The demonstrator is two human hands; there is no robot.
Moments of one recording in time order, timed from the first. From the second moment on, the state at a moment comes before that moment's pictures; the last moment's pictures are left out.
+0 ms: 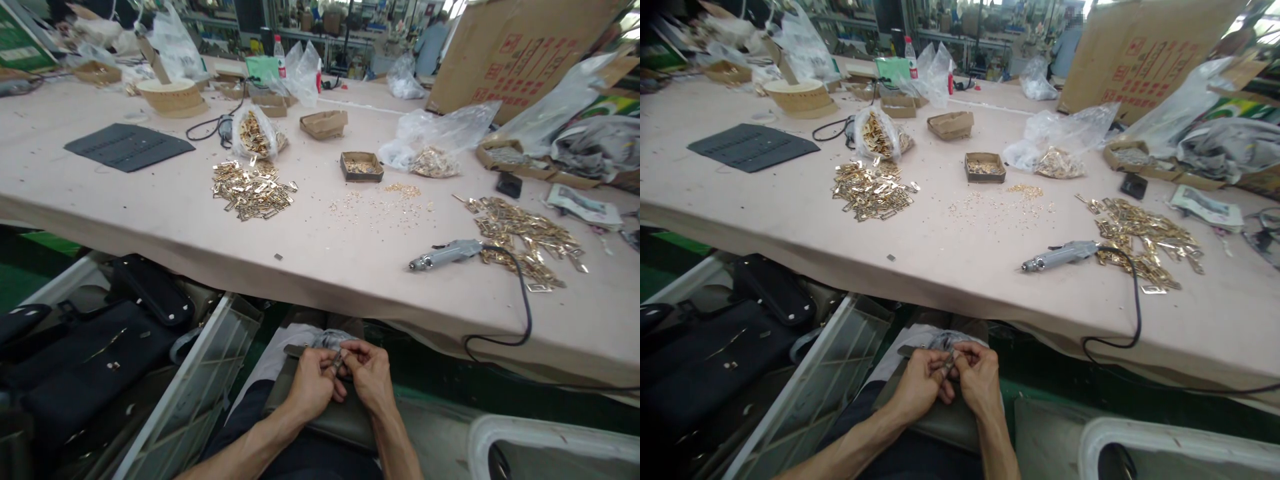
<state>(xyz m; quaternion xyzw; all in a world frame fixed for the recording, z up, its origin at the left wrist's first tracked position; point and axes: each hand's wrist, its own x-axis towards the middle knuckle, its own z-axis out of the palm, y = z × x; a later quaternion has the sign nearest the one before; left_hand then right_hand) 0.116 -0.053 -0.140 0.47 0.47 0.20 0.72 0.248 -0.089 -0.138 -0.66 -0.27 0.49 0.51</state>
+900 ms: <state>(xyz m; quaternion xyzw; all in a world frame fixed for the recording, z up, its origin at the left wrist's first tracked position) 0.088 -0.021 -0.136 0.48 0.51 0.18 0.69 0.229 -0.050 -0.140 -0.66 -0.31 0.48 0.48</state>
